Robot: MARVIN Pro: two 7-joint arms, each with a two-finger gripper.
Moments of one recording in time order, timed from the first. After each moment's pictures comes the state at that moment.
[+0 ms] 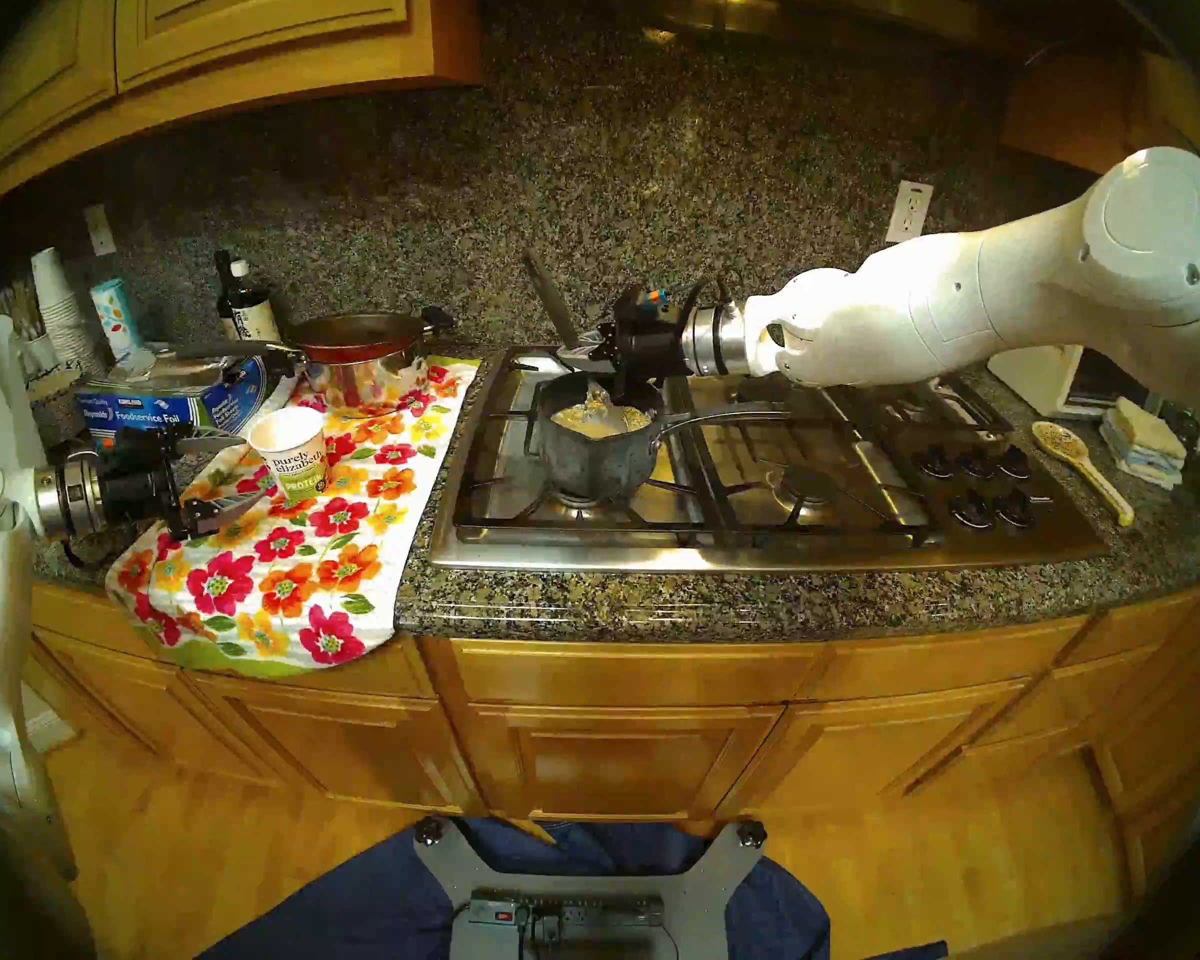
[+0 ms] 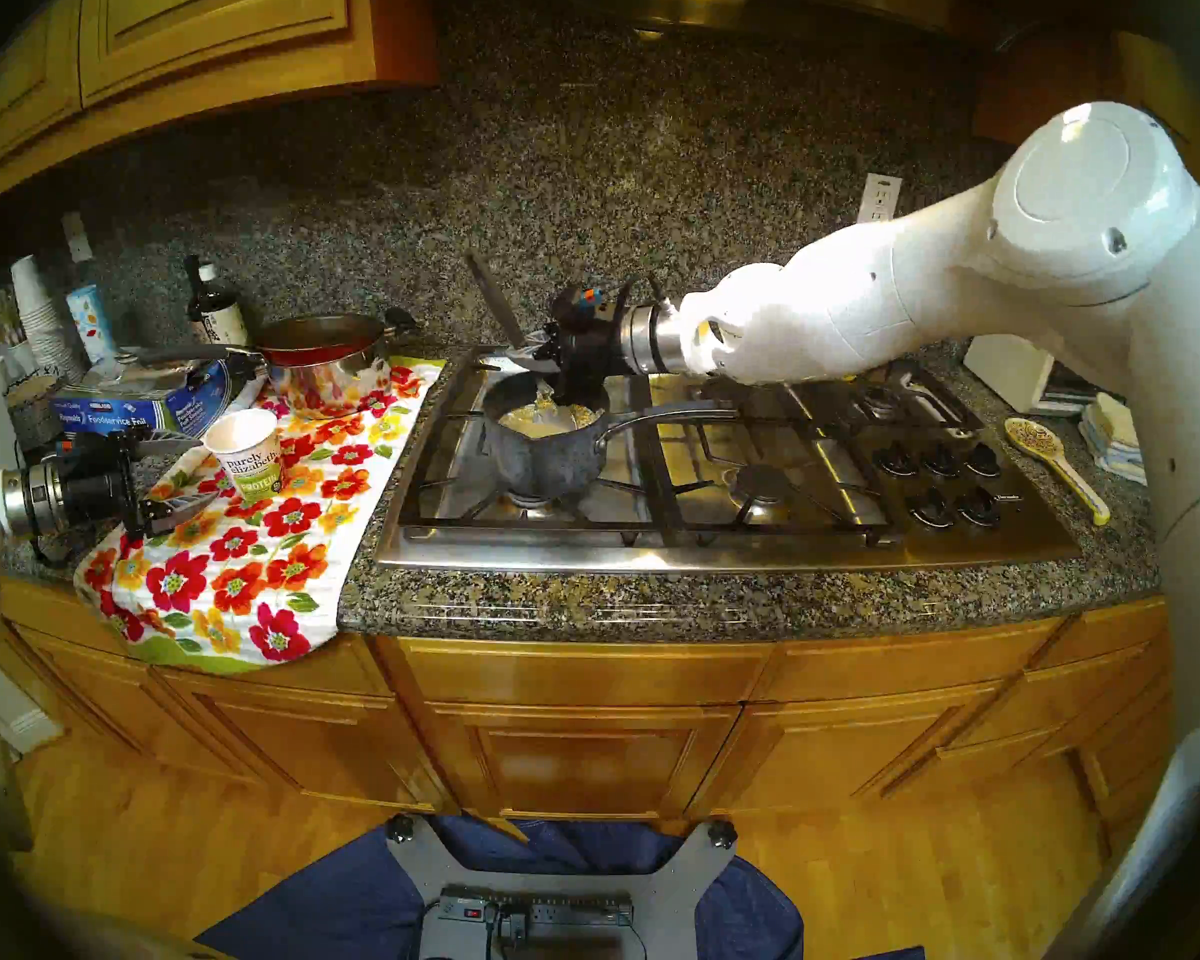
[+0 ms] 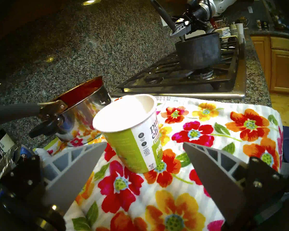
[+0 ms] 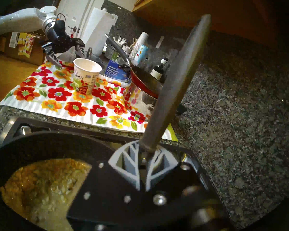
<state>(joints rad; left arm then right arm) 1.34 -0.74 -2.05 -1.10 -0.23 -0.18 -1.49 0.41 -1.28 -1.17 -1.11 1.81 -0.70 0.52</state>
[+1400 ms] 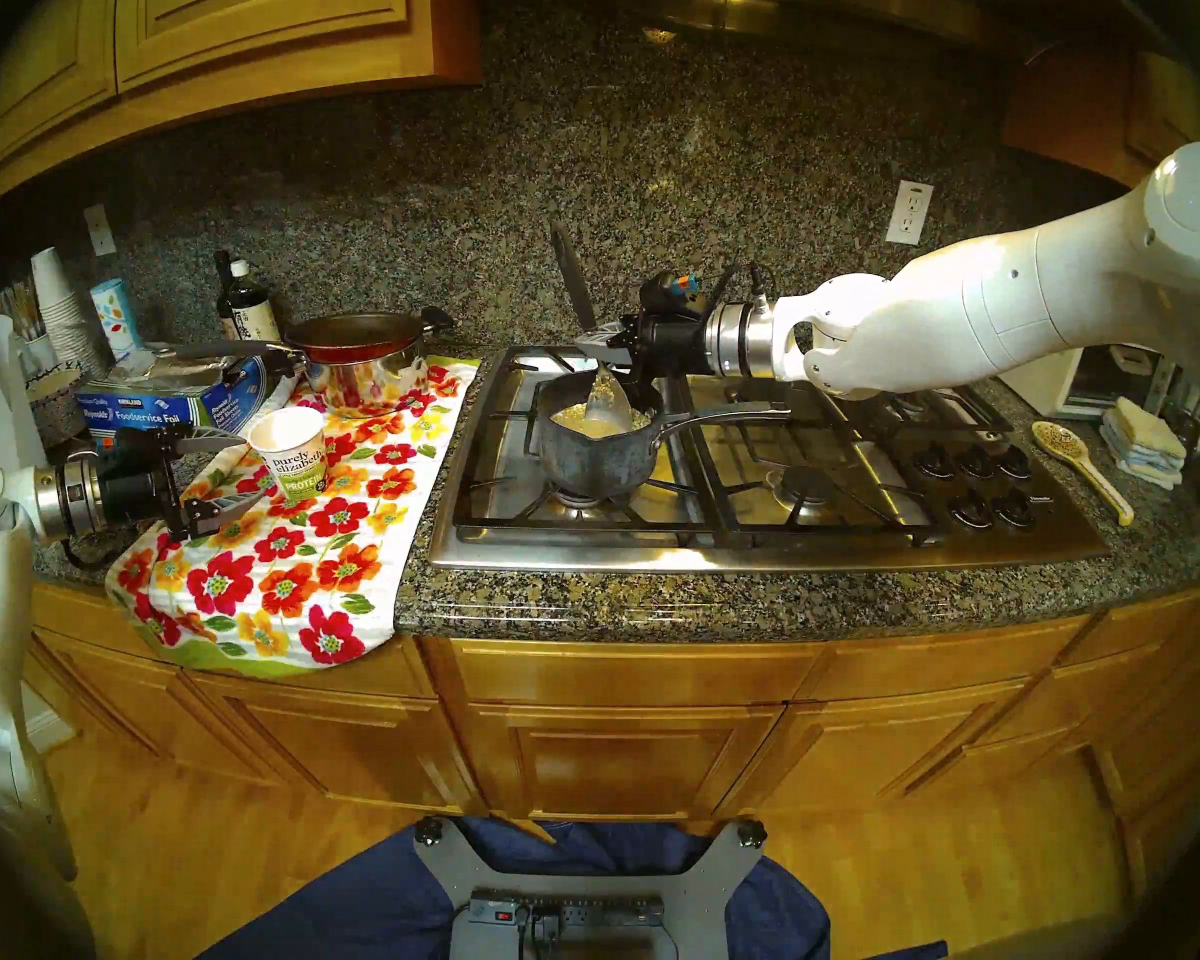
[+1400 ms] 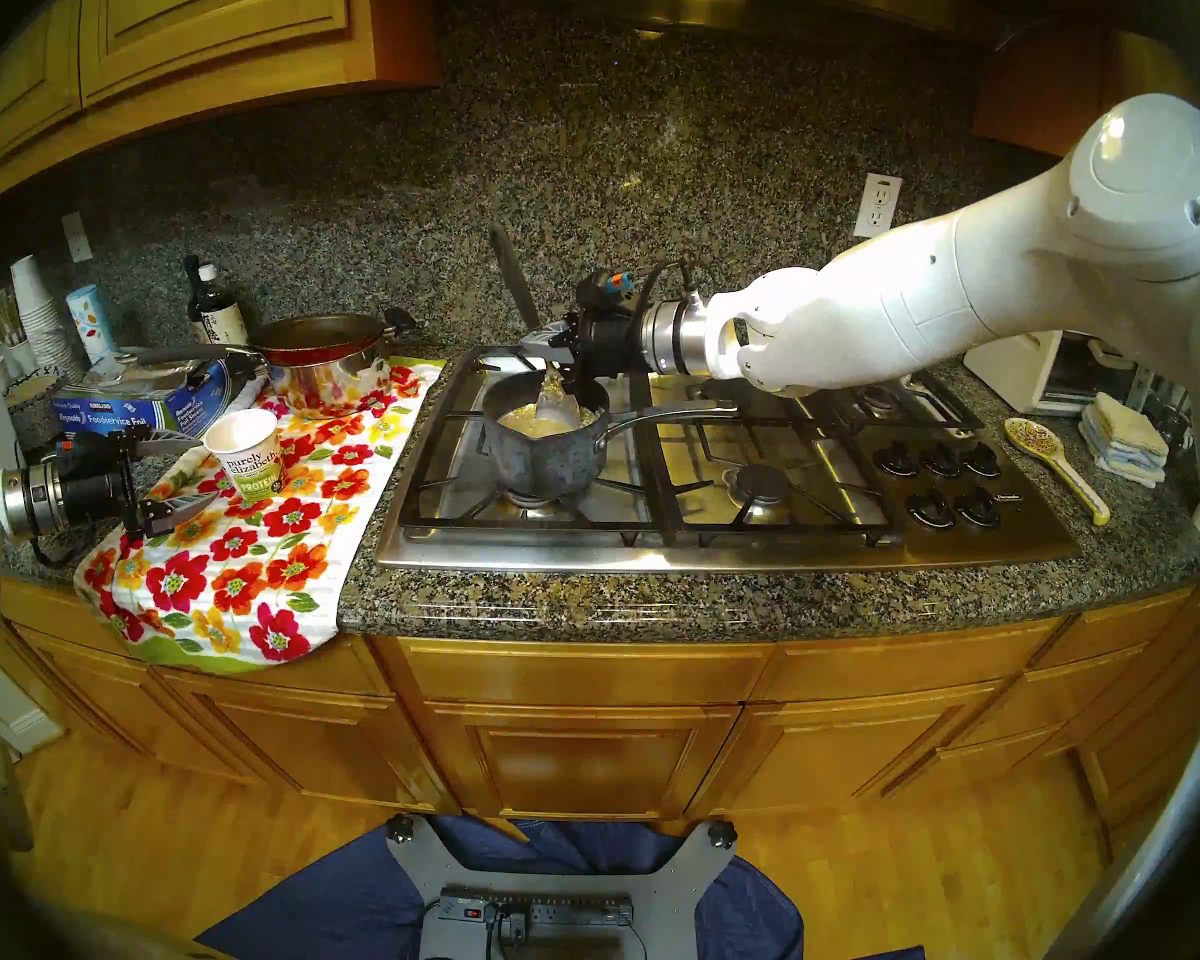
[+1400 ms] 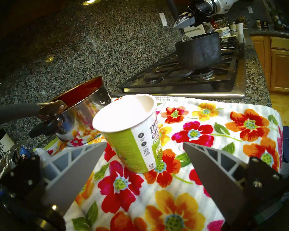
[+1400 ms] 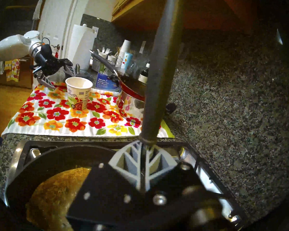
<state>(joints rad) 1.34 -0.74 -2.05 -1.10 -0.24 -0.18 -1.49 0.50 -1.21 -1.16 -1.29 1.91 -0.66 0.48</state>
